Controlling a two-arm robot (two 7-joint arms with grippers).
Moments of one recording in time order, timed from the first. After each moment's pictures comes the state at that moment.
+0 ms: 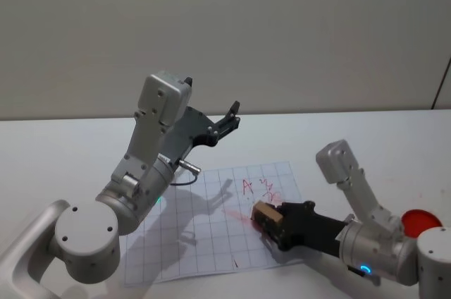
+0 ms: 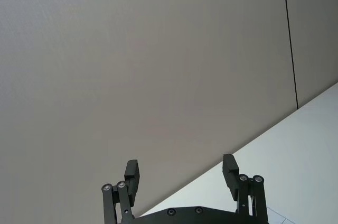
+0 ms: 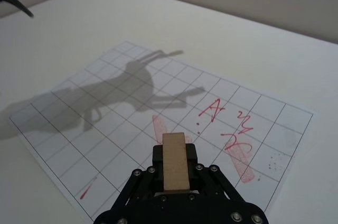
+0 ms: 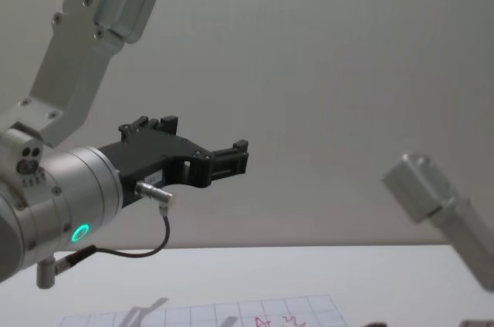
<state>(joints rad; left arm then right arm) -0.24 0.38 0.45 -1.63 -0.20 0.01 -0.01 0.17 0.20 -0.33 -1.42 0.13 0.28 0.63</state>
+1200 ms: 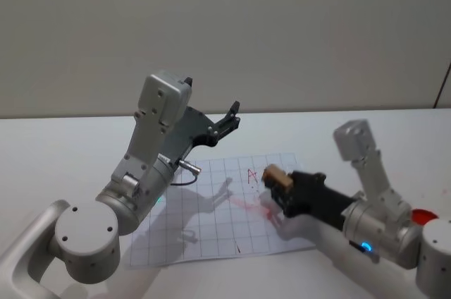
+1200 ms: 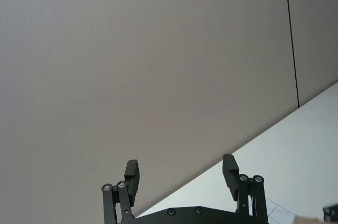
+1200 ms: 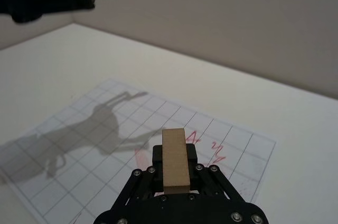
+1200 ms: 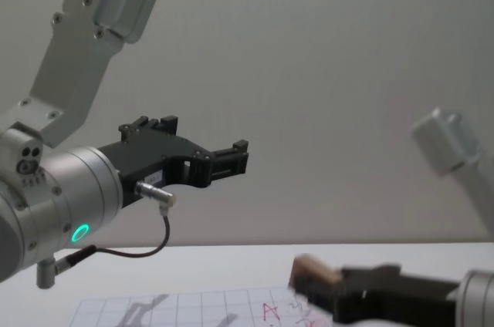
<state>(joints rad) -0.24 0.38 0.45 -1.63 -0.20 0.01 -0.01 0.20 0.19 -0.32 -1.40 0.20 0.17 0.51</state>
